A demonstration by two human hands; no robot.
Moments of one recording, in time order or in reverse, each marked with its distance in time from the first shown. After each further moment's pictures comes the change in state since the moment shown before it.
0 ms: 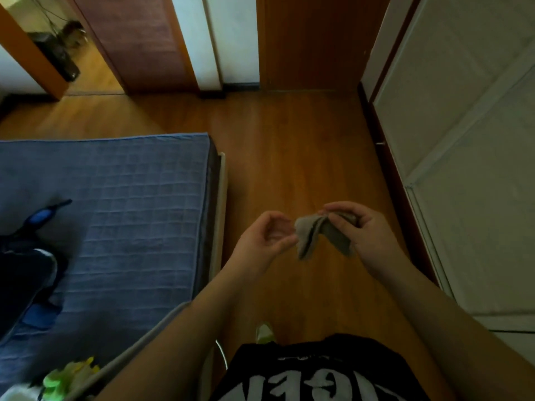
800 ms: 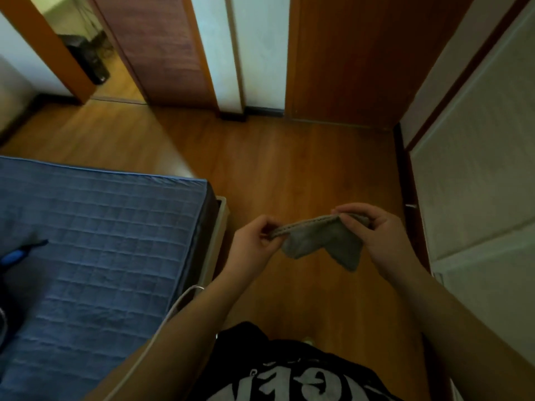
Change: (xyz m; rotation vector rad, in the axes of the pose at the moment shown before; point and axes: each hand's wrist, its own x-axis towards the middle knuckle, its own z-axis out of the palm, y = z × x) left_hand 0.358 0.073 -0.042 0.314 0.352 0.092; right_hand 0.386 -0.059 -0.111 -0.105 -0.113 -0.105
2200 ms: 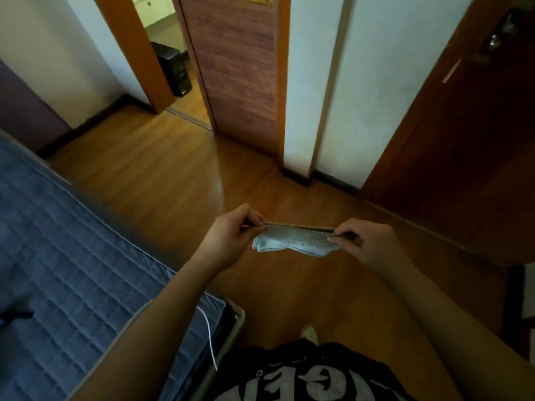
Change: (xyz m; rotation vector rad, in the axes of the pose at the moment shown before) left_hand 0.545 -0.084 -0.255 0.144 0.288 -0.094; right_hand 0.675 -0.071 0.141 -0.744 -0.440 -0.662
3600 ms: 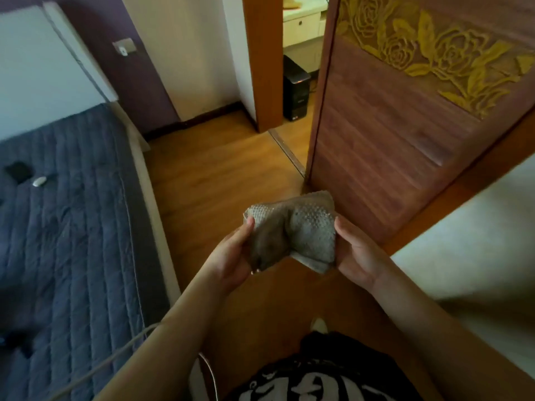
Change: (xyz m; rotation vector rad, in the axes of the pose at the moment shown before) left_hand 0.423 -0.189 -0.220 -1.443 0.531 -0.642; right_hand 0.661 0.009 0.154 1.602 -0.732 0.605
